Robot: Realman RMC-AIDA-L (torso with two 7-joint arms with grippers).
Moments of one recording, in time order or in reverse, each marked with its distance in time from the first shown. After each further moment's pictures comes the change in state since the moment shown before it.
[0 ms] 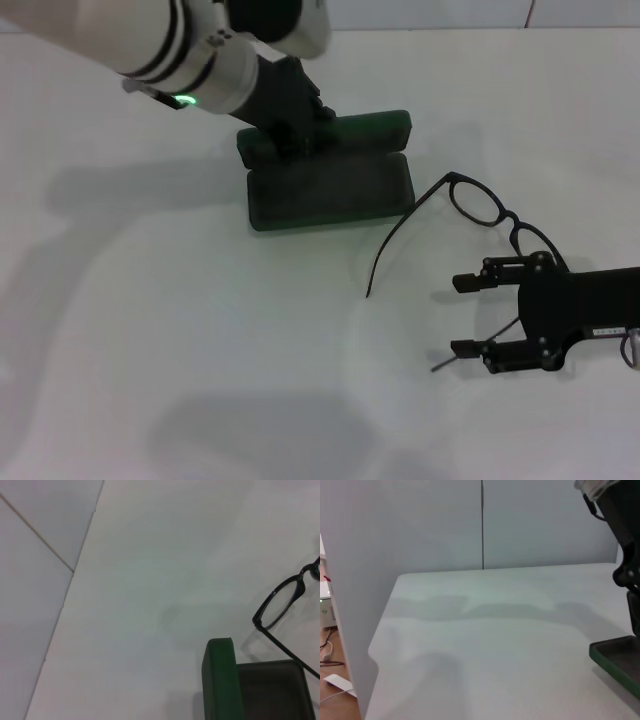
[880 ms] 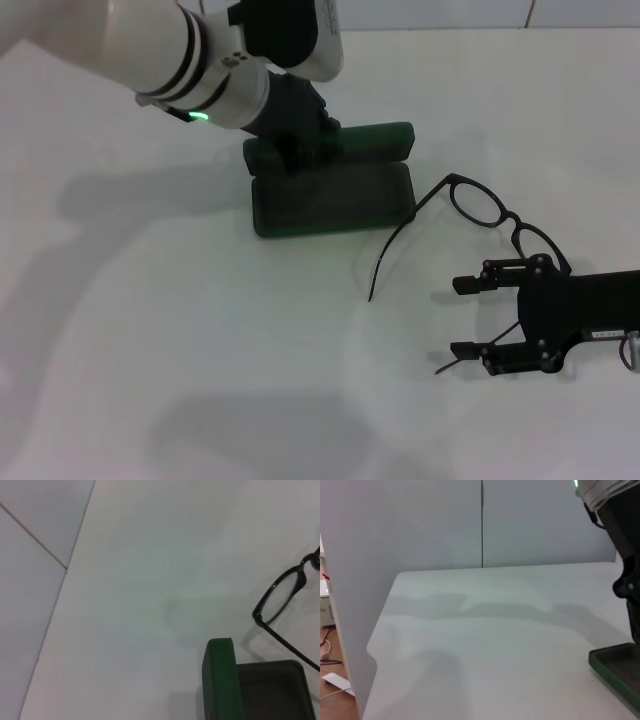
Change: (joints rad) left arm 0.012 -0.004 0.069 -0.026 -0.003 -0.068 -0.009; right arm 0.000 0.000 0.000 0.018 0.003 0.010 -0.022
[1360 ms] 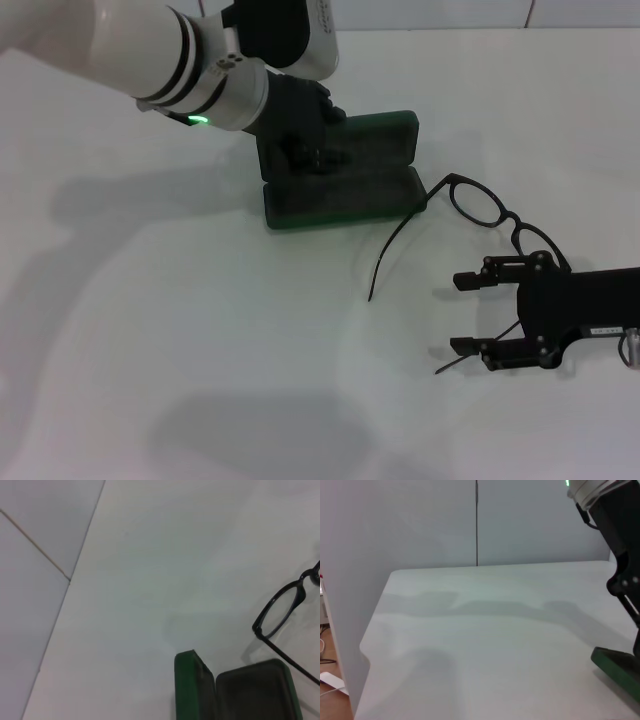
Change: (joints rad) left arm 0.023 0.001 -0.005 0.004 -0.050 -0.020 0.025; right arm 0.000 0.001 0.000 0.000 0.003 0.016 0.000
